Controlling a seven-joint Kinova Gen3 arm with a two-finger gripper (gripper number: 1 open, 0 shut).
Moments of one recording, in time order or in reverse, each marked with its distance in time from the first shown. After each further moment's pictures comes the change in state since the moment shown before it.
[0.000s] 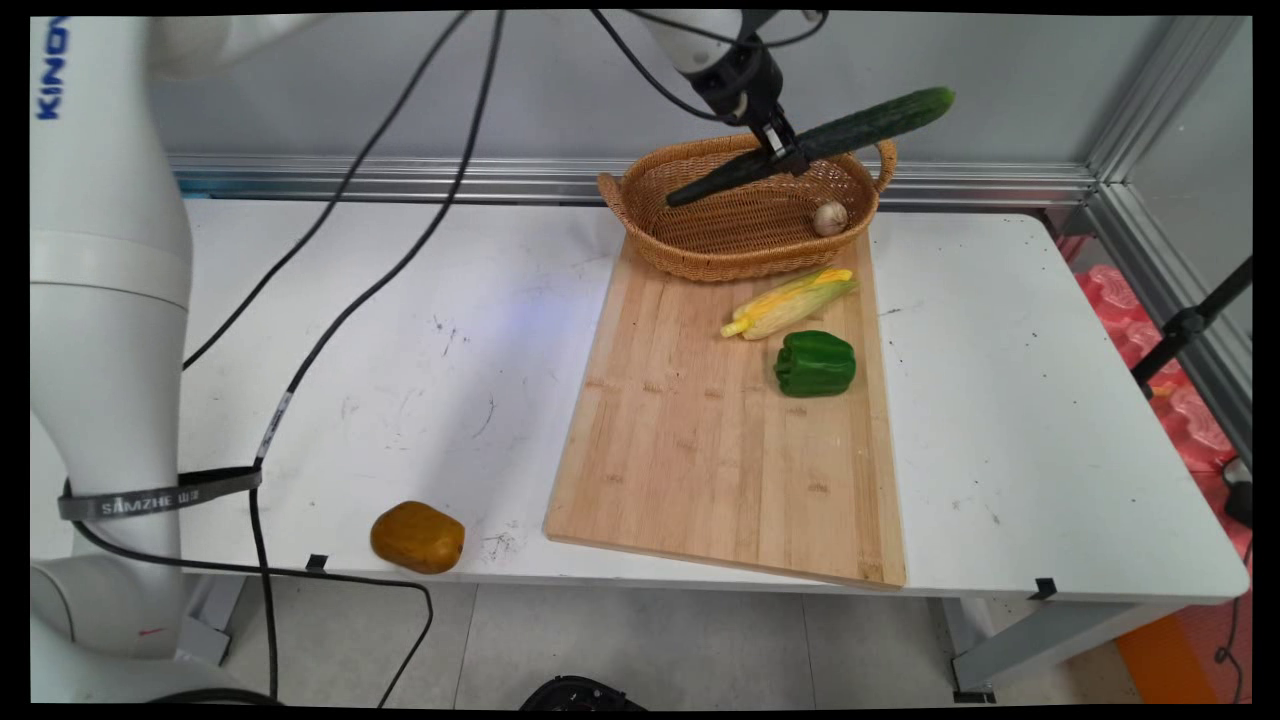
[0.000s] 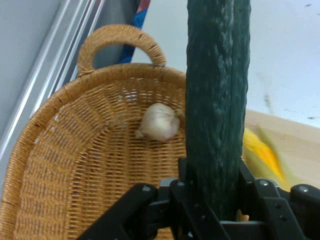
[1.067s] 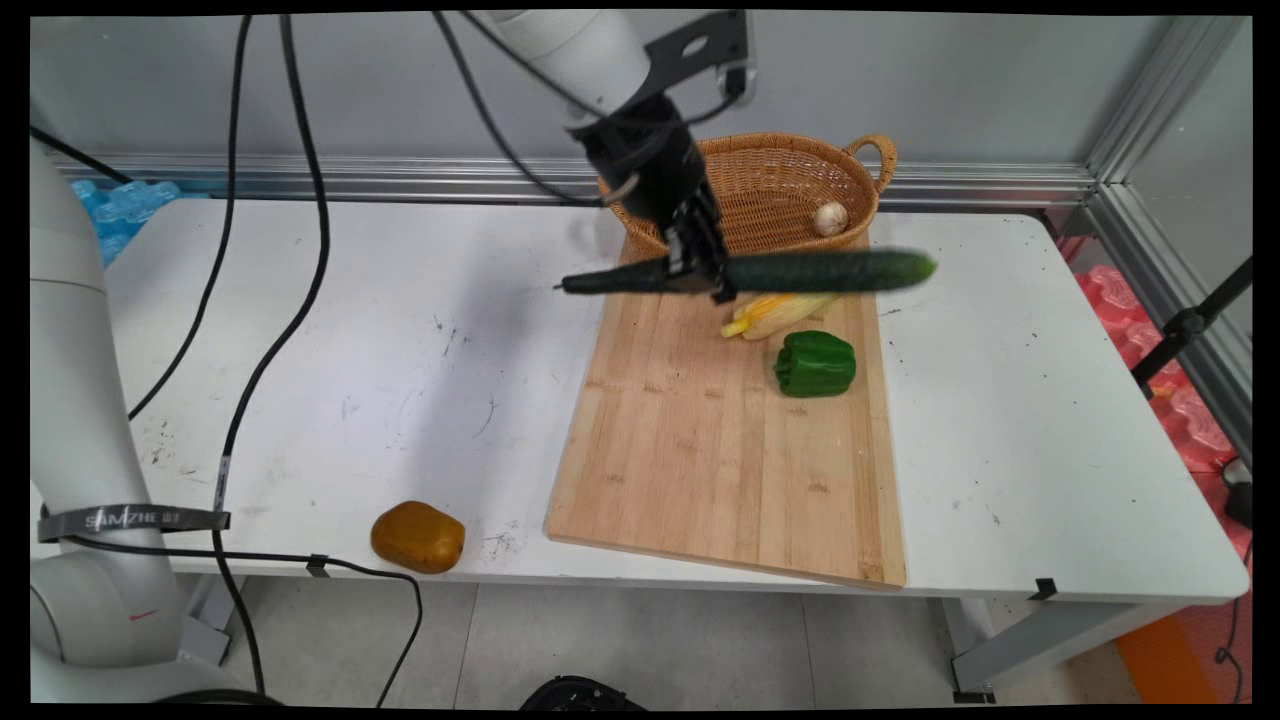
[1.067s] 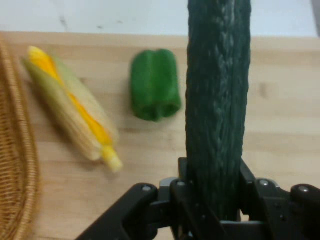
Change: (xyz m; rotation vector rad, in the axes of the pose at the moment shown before) arm -0.048 0.125 -0.109 -0.262 -0.137 0.202
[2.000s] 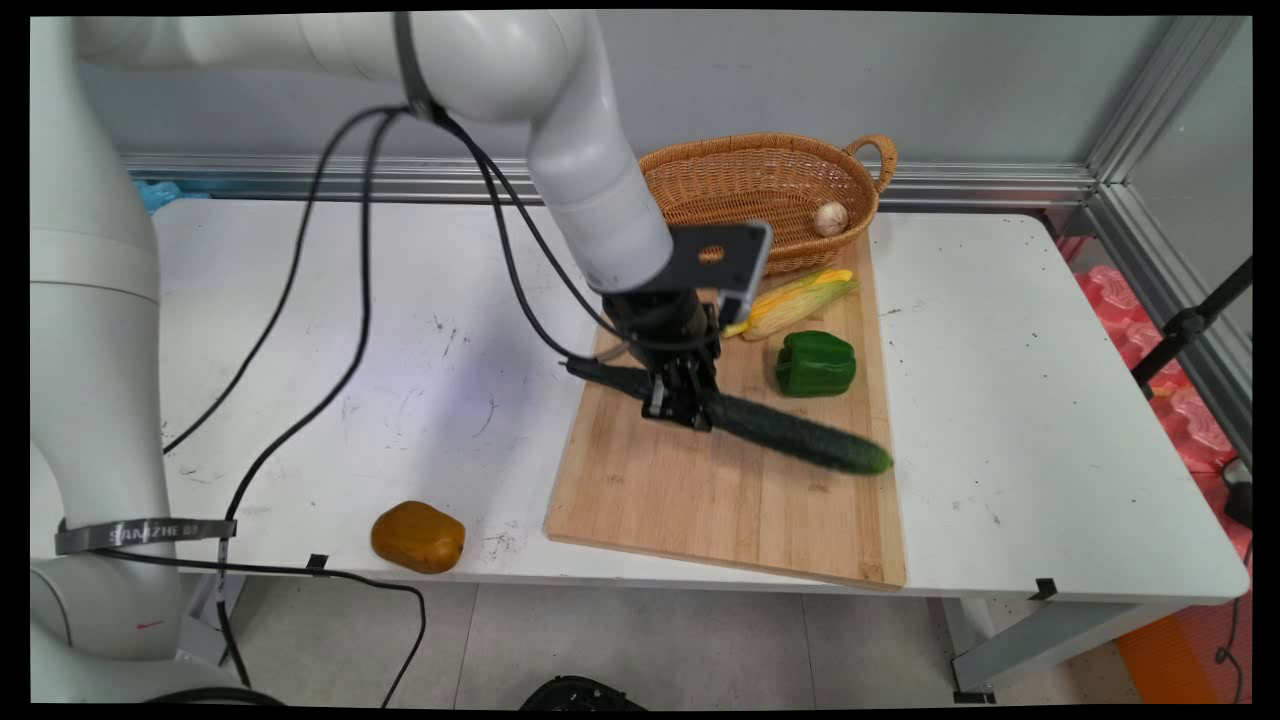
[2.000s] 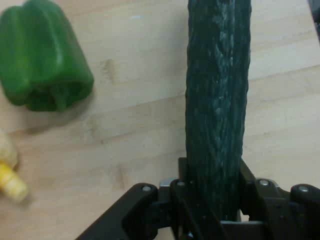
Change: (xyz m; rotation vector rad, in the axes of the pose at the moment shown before) arm -0.020 0.050 0.105 -0.082 -0.131 0.249
